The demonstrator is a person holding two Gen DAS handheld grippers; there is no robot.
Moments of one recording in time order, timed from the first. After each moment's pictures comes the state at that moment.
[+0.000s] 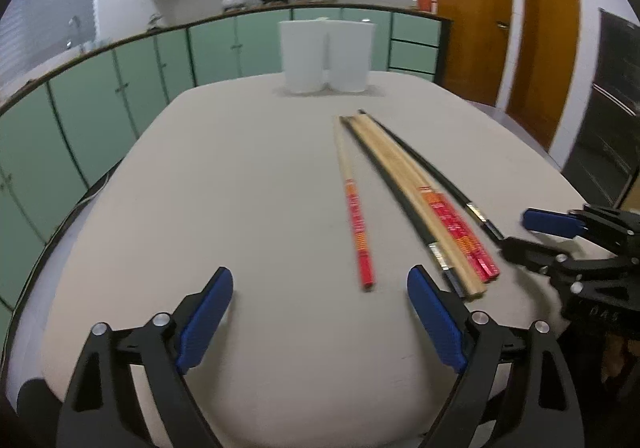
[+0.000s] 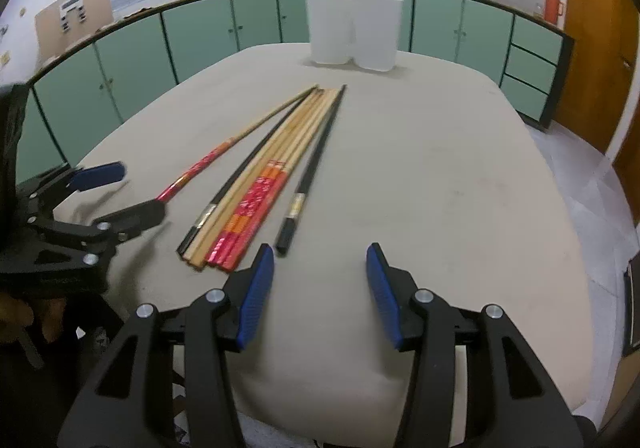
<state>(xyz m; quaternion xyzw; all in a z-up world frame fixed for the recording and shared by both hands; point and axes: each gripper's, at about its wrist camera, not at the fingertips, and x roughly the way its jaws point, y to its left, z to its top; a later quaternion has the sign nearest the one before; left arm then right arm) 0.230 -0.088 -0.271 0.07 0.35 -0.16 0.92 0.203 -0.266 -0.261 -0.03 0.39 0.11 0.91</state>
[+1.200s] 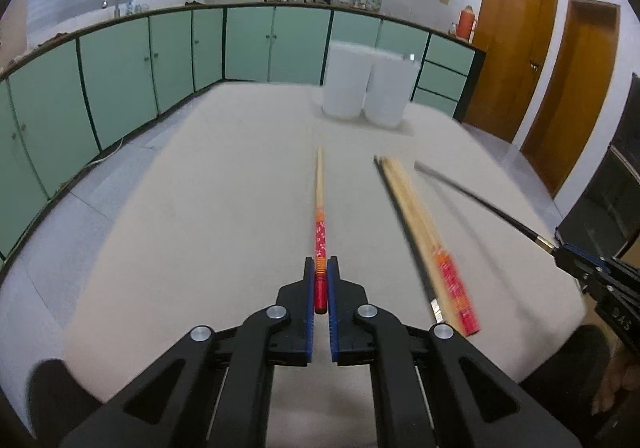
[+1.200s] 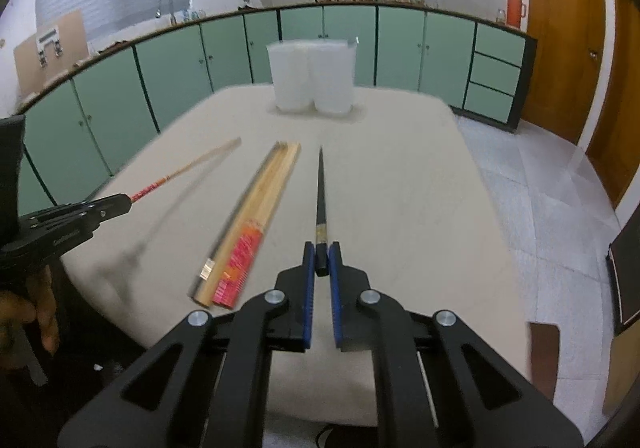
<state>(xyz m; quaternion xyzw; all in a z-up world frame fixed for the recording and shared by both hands) 0.243 -0.053 -0.212 -0.02 0.37 -0.12 0.92 0.184 -0.291 -0.186 0.00 0.36 0.05 0.93</state>
